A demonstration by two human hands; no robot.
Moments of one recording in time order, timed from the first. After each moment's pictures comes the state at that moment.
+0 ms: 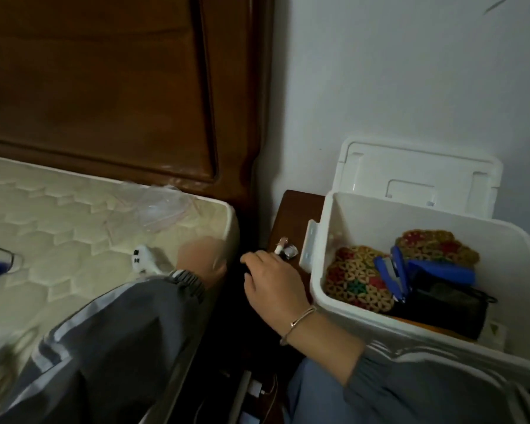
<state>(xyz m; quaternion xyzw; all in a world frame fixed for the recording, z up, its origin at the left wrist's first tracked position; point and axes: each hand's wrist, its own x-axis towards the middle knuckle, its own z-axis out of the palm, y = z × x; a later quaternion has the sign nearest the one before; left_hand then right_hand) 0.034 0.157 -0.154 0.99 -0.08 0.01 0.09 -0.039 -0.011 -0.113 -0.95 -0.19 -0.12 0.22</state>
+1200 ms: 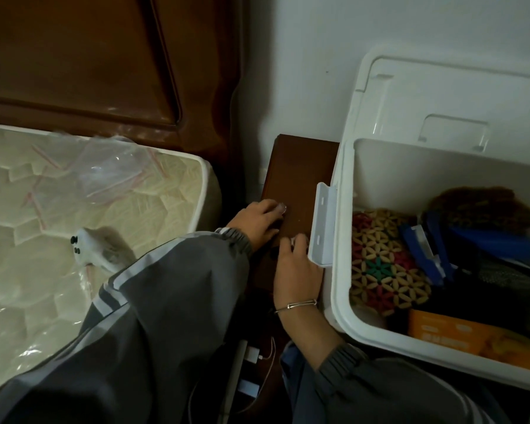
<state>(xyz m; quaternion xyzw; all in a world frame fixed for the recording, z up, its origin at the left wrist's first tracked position) 0.142 0.056 -0.243 0.93 -0.33 -0.09 0.10 0.032 -0.032 -0.243 -0.98 0.15 0.01 0.10</state>
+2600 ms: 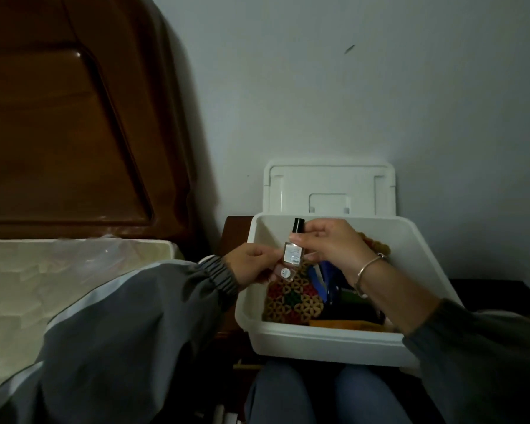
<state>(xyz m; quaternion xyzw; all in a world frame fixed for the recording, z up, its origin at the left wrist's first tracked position) 0.009 -0.031 -0.035 0.75 -0.18 -0.32 0.55 -0.054 -0.209 0.001 -0.77 0.08 -0.02 0.63</state>
